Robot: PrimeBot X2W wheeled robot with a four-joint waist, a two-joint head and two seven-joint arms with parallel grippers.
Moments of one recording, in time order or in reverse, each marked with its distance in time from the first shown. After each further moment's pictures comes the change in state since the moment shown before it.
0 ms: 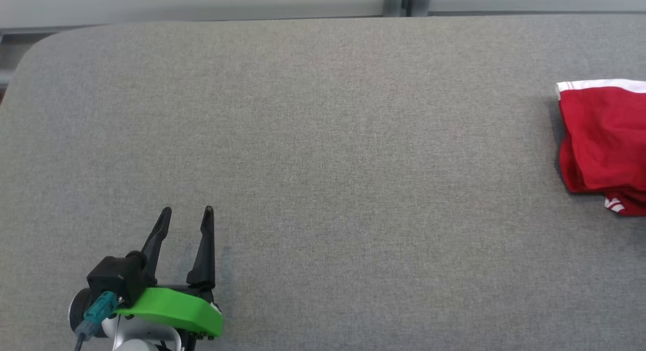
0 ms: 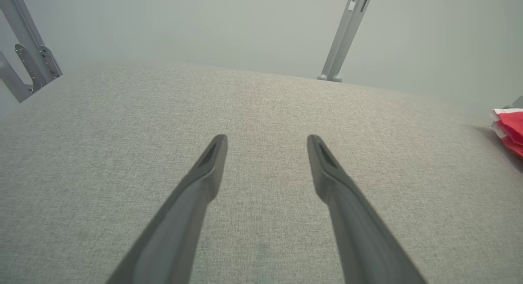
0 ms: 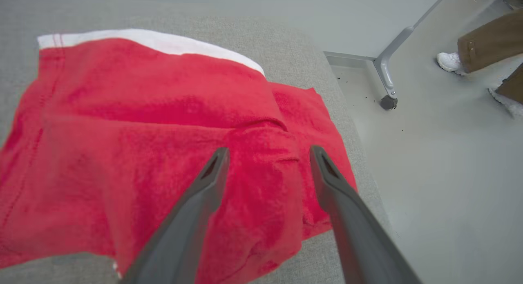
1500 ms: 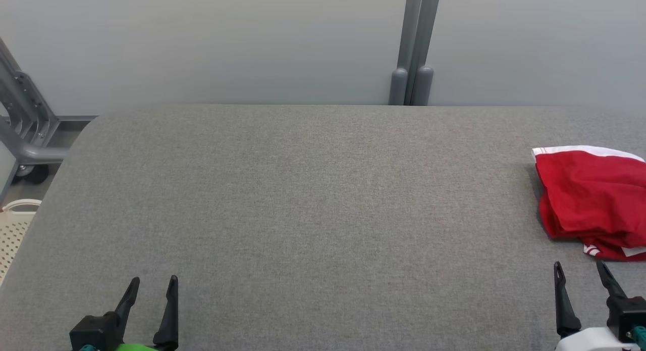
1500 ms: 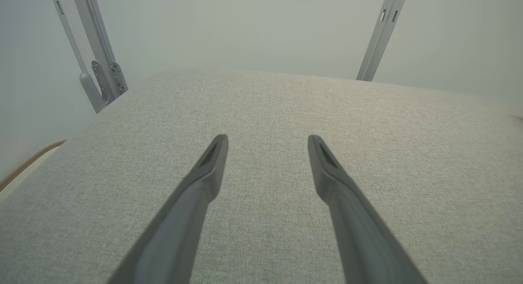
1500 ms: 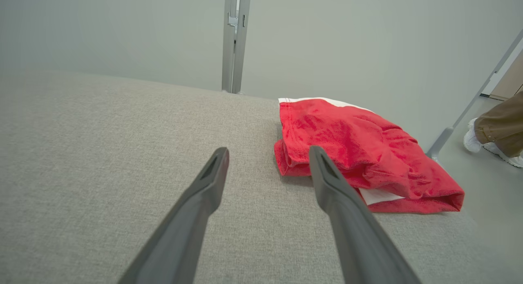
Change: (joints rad) left arm 0.180 -0.219 0.427 0.389 0.330 -0.429 -0.046; right arm 0.659 0.599 -0.233 -0.602 -0.425 0.001 -0.419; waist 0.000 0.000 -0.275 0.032
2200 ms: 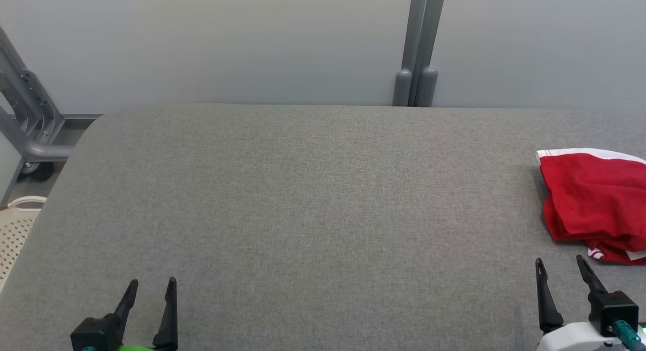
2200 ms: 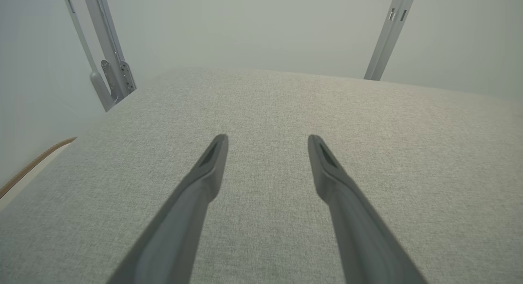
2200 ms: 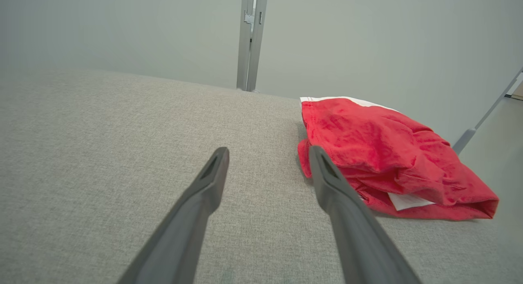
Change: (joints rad) left arm 0.000 -0.041 0.066 0.022 0.064 -0.030 0.000; right arm -0.025 0.019 0.038 0.031 -0.011 0.000 0.000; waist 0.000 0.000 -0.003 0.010
